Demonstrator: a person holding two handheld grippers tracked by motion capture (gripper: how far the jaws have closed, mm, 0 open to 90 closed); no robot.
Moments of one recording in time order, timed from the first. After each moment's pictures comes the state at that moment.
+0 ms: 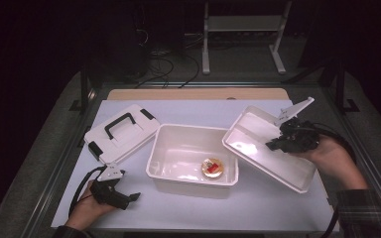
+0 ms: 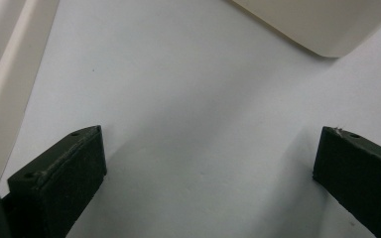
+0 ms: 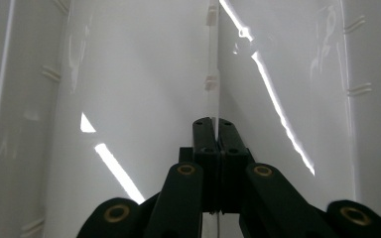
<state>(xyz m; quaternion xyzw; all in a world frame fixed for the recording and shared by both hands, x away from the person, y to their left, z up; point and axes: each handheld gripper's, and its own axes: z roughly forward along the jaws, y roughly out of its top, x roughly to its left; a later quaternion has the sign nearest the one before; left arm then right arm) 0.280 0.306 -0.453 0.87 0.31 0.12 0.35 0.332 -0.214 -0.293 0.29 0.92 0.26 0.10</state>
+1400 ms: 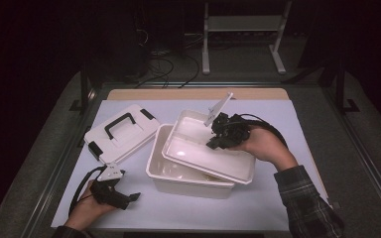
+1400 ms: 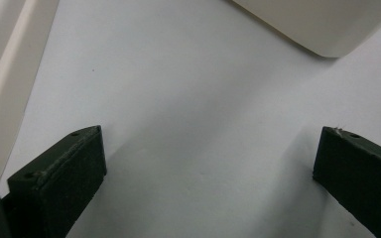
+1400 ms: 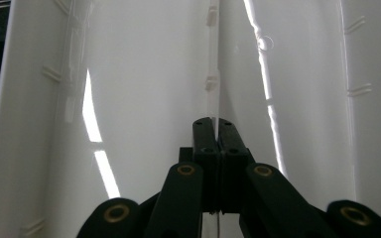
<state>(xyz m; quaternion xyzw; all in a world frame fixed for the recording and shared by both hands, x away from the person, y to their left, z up) 0.280 0.306 -0.453 0.87 0.31 0.12 0.35 0.357 -0.067 -0.290 0.14 0.95 0.26 0.06</state>
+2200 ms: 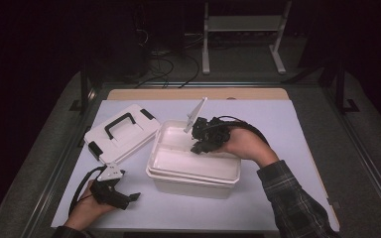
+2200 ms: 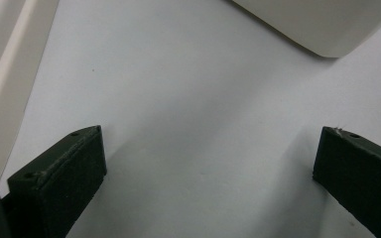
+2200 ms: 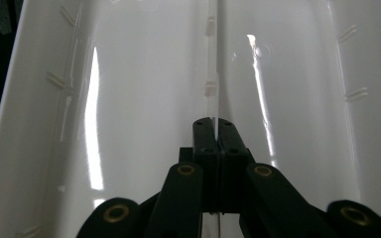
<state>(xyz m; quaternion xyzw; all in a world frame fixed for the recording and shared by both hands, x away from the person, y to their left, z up) 0.280 0.307 -0.453 0.87 0.31 0.12 0.35 0.359 -0.023 -0.298 0.09 0.97 0.24 0.04</state>
